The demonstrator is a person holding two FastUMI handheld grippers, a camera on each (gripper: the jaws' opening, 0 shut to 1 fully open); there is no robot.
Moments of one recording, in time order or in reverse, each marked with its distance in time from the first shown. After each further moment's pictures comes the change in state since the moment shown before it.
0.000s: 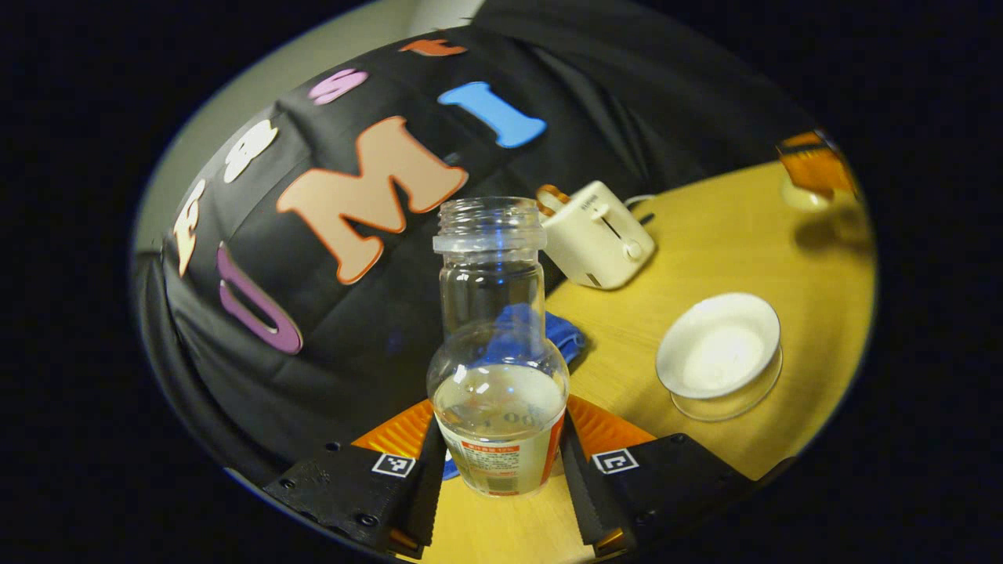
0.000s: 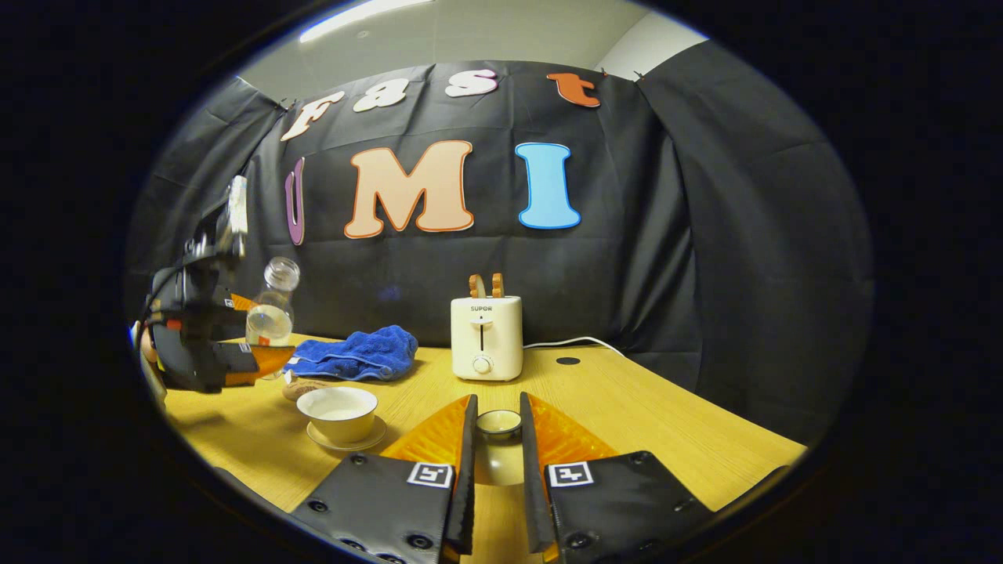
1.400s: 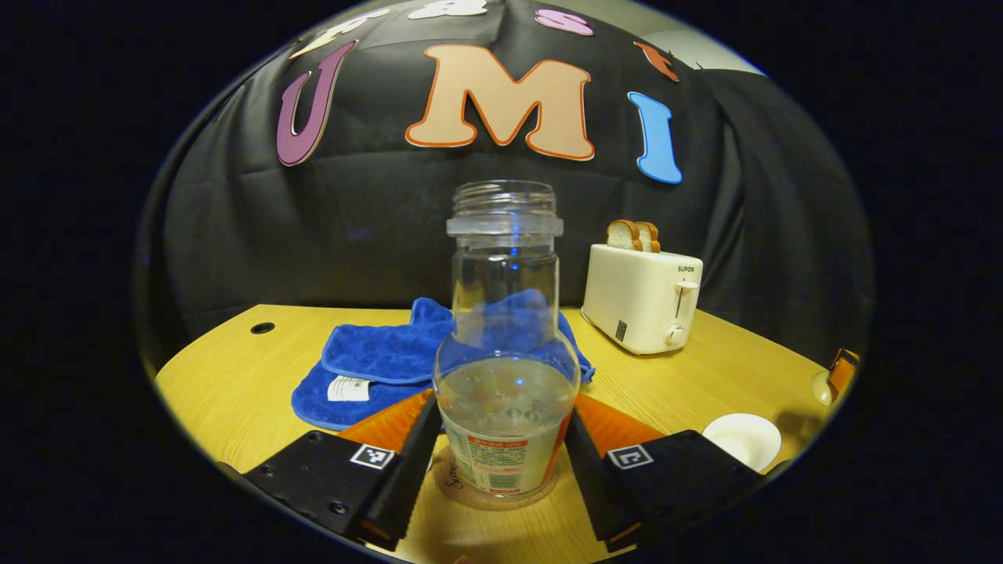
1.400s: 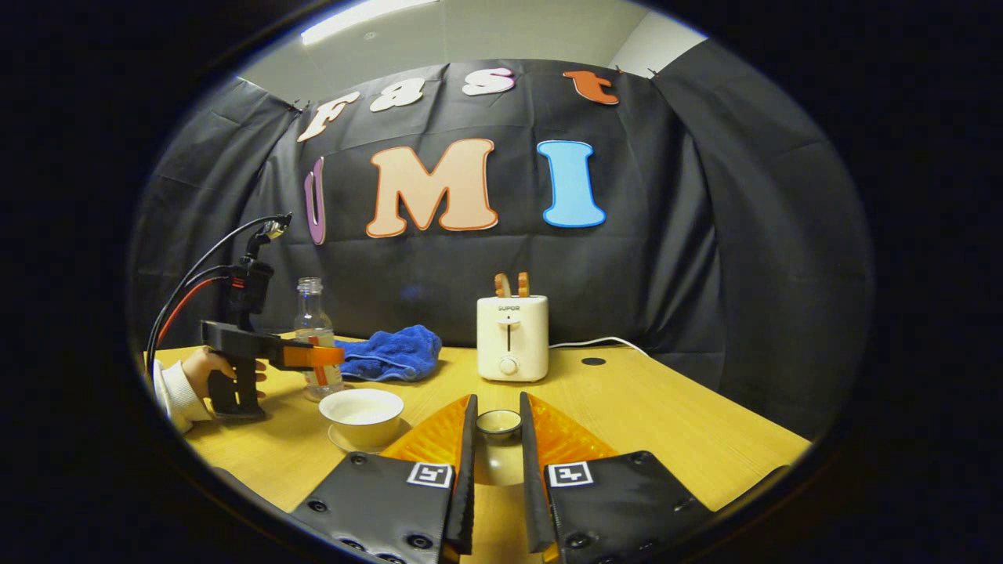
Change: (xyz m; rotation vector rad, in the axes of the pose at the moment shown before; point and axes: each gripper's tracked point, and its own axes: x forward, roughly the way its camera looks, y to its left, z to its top) left arm 0.057 0.000 -0.045 -0.640 0.043 -0.089; right arm 0.007 0.036 -0.002 0.003 0.005 0.113
